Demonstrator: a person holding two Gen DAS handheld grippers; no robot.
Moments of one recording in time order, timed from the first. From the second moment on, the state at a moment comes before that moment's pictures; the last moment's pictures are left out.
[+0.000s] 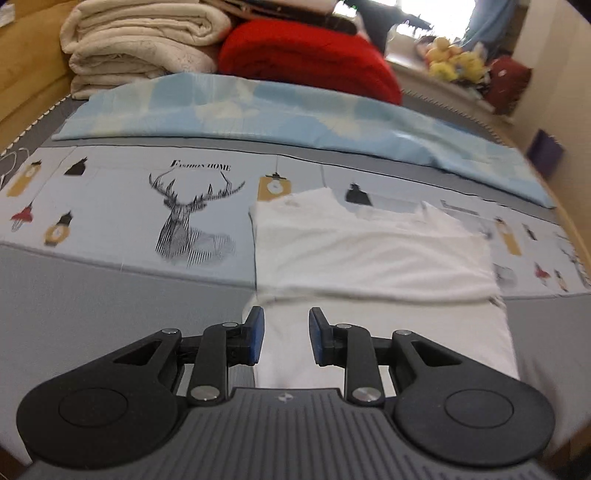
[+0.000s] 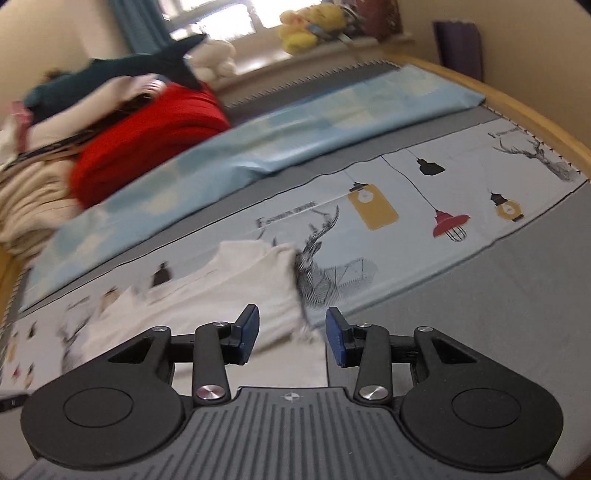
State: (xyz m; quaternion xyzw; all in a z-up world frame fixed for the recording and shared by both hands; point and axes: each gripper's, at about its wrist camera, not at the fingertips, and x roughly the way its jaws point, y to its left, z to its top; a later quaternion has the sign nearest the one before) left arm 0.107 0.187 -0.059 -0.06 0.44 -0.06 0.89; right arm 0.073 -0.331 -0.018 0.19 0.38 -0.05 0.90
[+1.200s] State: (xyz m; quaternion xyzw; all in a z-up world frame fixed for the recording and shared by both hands) left arm -0.015 0.186 -0.202 -0.03 0.59 -0.02 0.80; right arm -0.050 -0.310 -0.181 0.11 0.57 -0.07 0.81
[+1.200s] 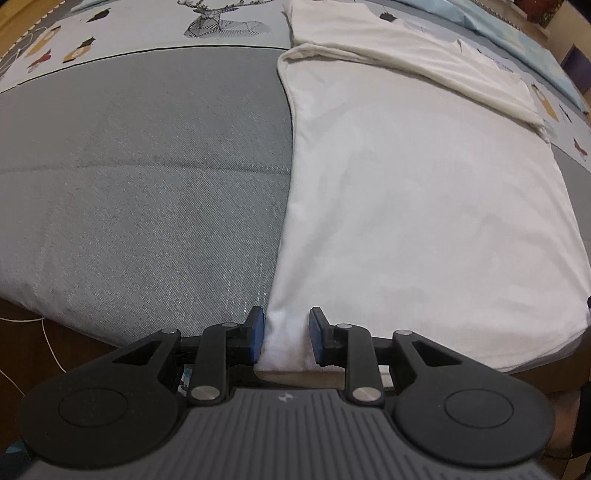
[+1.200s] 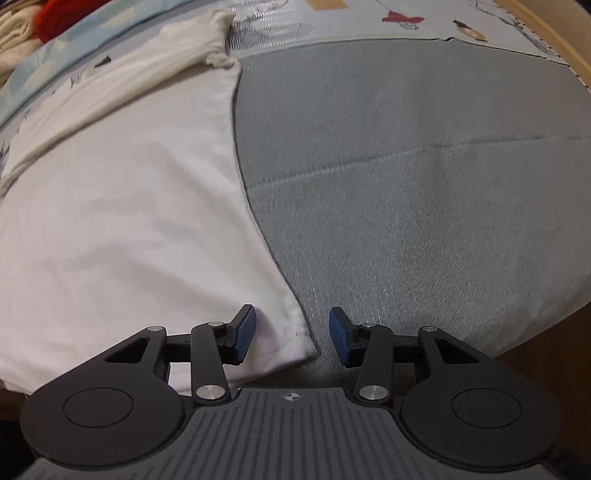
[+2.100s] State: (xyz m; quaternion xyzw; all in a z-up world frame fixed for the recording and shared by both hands) left arm -0.011 0.180 -0.212 -0.01 0.60 -0.03 0.80; right arm -0.049 -0.294 -0.186 0.08 0.58 -0.02 0.81
